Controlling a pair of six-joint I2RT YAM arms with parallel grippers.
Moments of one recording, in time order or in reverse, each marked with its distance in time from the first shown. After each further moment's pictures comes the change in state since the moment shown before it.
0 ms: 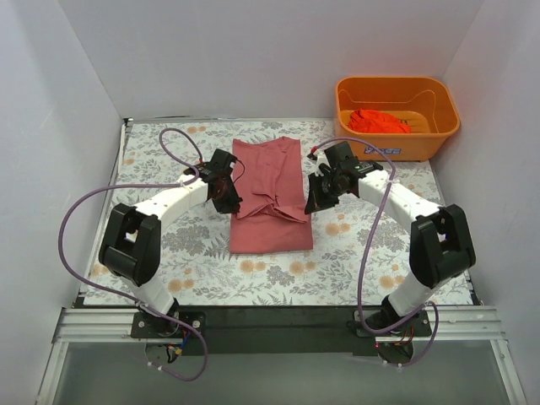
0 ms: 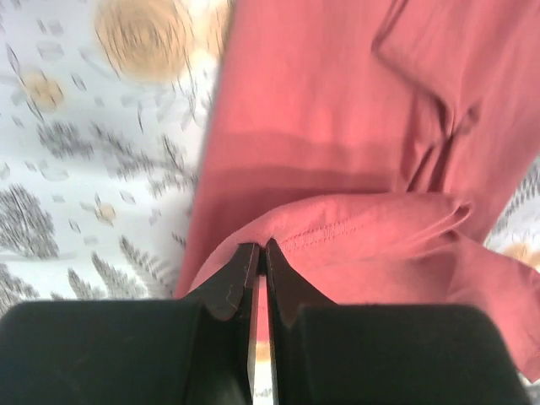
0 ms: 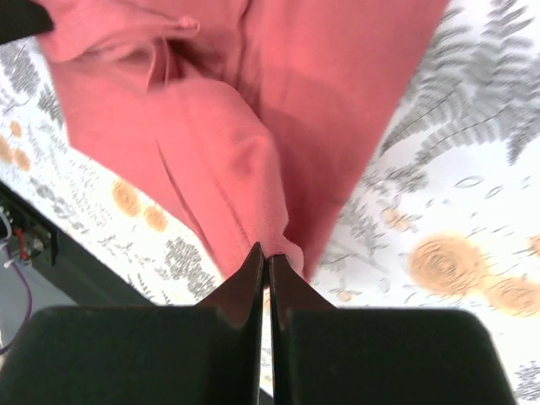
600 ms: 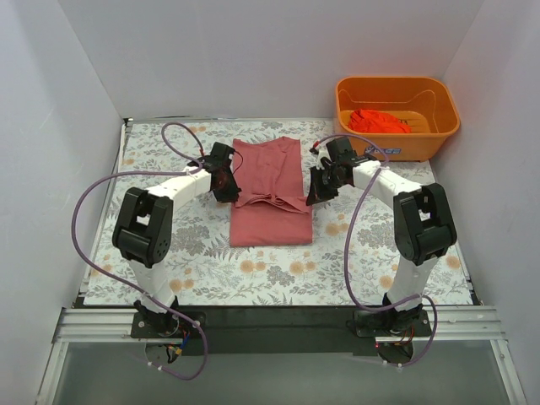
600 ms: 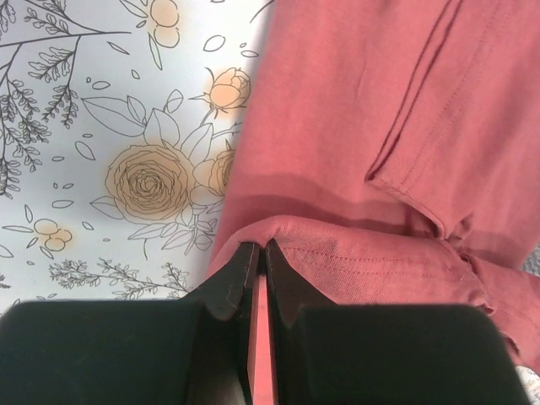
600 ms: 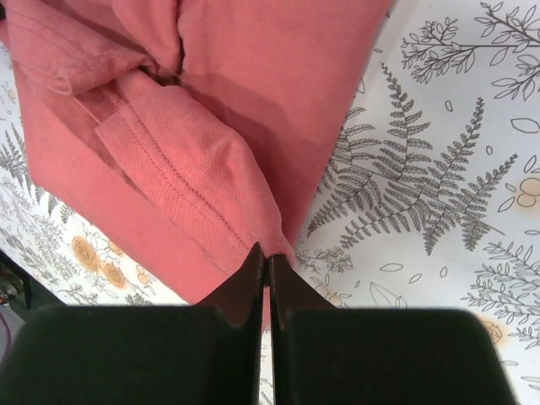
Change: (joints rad) left arm 0.076 0.173 0.092 0.149 -0.033 0.090; right arm -0.094 0.216 0.102 0.090 -0.021 -0.056
